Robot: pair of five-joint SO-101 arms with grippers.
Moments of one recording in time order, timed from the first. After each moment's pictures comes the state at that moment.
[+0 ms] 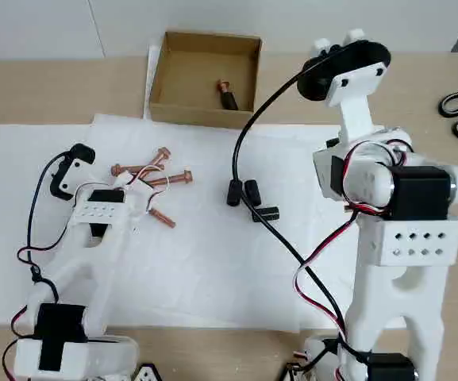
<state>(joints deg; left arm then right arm) -1.0 -3.6 42.7 41.5 67.1 -4.4 -23.8 -12.1 95.7 15.3</state>
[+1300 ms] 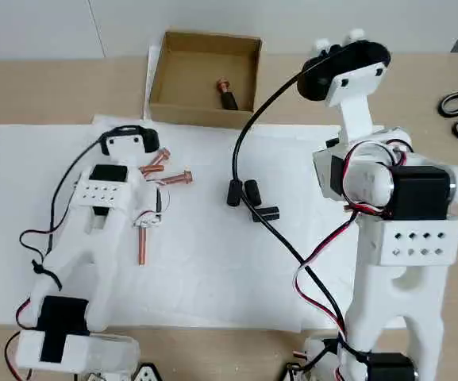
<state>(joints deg) 0.3 -2.7 29.3 68.7 10.3 -4.4 -23.8 -12.1 95.7 15.3</state>
